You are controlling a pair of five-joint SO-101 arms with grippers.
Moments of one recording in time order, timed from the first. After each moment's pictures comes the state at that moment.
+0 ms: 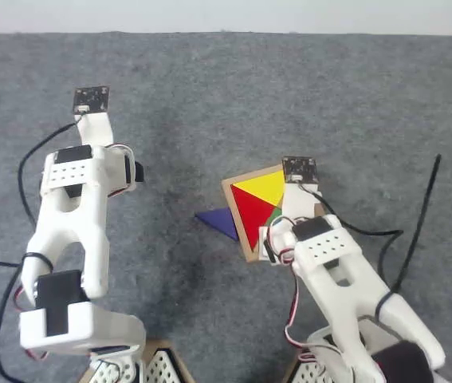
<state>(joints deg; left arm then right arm) -16.6 0.7 27.8 56.0 1.1 -26.6 -24.5 58.6 50.8 -23.5</state>
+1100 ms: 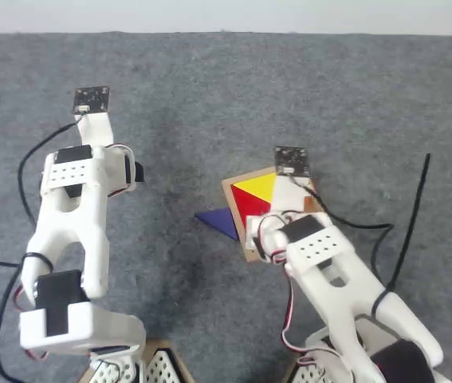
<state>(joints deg) -16.6 0.7 27.8 56.0 0.8 -30.2 -25.2 56.4 46.1 -28.4</state>
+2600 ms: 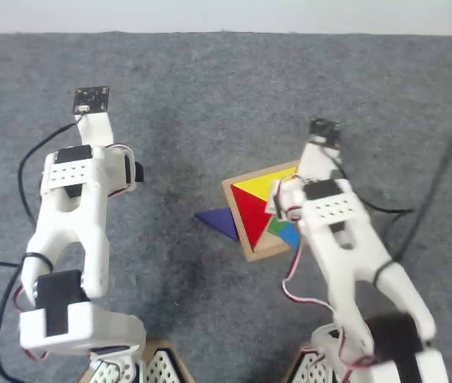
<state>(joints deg) -16.6 0.7 27.8 56.0 0.8 -18.5 -15.2 42.0 50.2 -28.6</state>
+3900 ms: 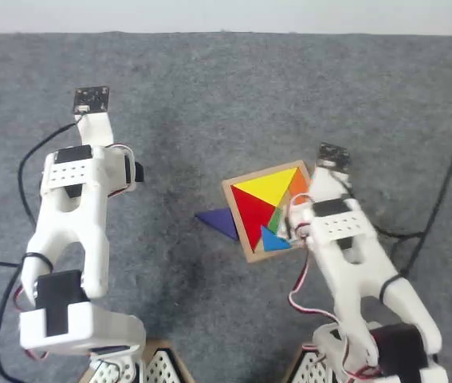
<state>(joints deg) -16.6 0.7 27.8 56.0 0.8 -15.3 -18.7 52.9 51.9 -27.6</state>
